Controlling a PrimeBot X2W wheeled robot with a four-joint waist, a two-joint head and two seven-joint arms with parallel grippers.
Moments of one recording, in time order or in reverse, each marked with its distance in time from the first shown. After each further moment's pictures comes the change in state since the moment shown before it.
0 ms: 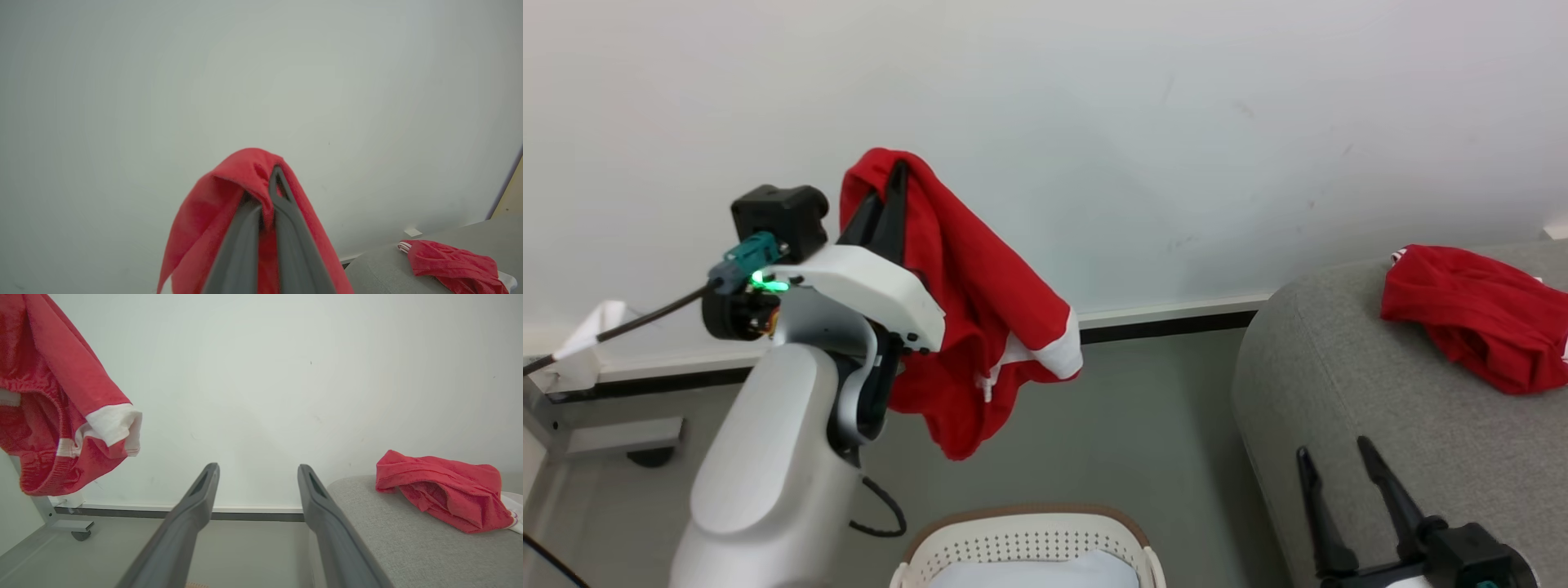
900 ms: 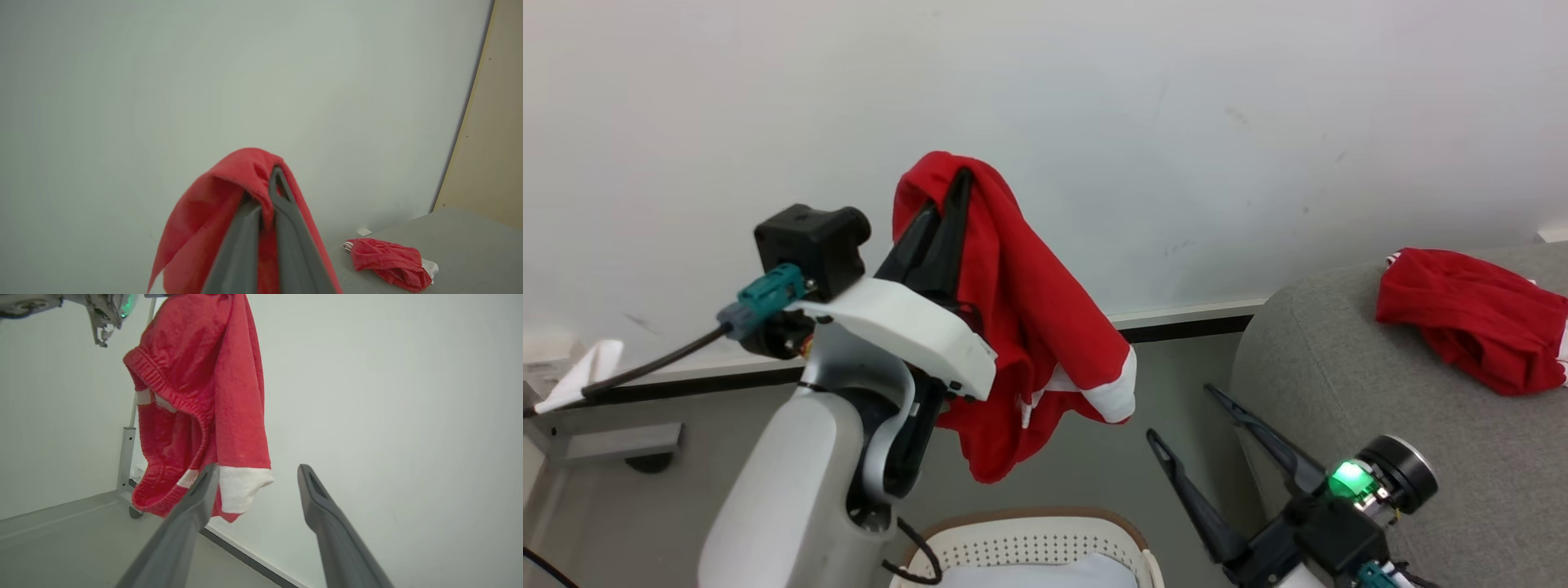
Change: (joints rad) left arm 0.134 0.008 -0.063 -0.416 -0.022 0.058 0.168; right arm -0.120 -0.135 0.362 -0.216 -0.102 0.000 0.045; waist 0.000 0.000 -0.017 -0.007
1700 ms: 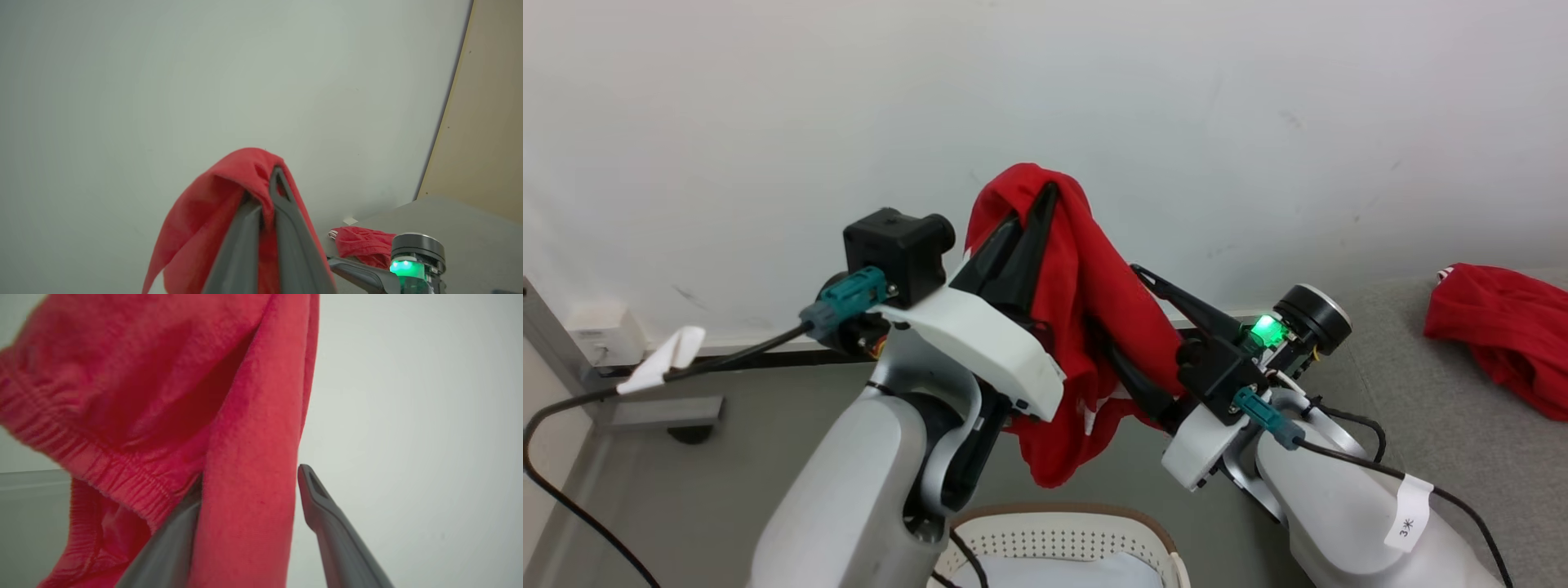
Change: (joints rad) left arm -0.029 -0.040 -0.107 0.011 -0.022 -0.011 0.005; right arm -0.514 0.130 0.167 0.536 -0.045 0.000 -0.037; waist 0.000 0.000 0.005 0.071
